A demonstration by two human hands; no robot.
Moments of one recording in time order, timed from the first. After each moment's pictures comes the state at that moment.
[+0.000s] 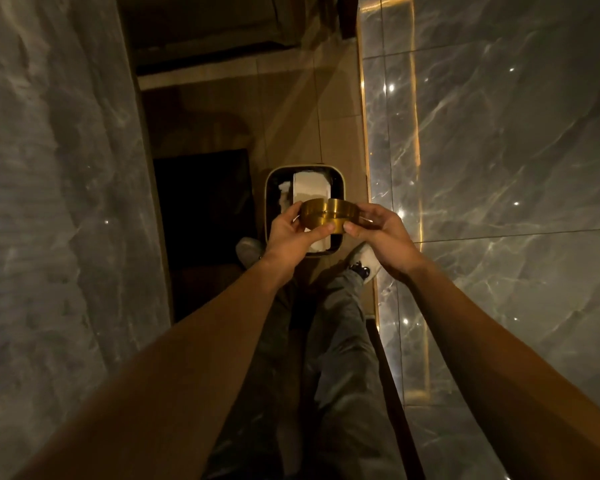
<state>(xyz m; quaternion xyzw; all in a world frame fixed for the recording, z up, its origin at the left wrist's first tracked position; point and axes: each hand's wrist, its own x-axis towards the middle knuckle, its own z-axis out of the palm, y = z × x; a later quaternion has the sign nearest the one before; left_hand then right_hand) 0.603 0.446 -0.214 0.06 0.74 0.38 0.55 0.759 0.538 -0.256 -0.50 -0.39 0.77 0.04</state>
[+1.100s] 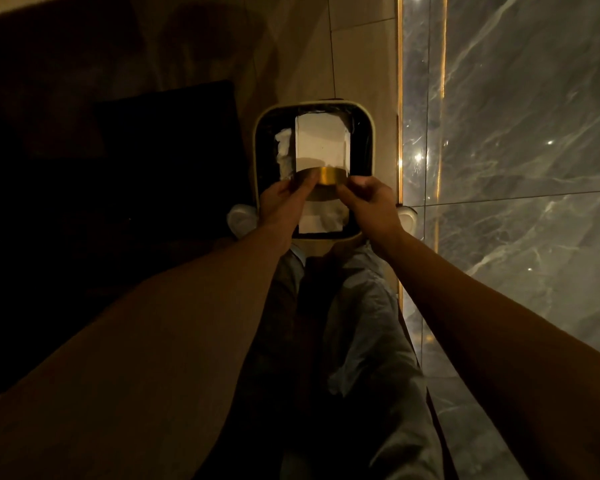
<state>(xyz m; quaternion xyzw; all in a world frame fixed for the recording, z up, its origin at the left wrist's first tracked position) 0.573 0.433 -0.411 -0.10 0.81 0.31 0.49 0.702 0.496 -0.435 -0.59 -0.41 0.70 0.03</state>
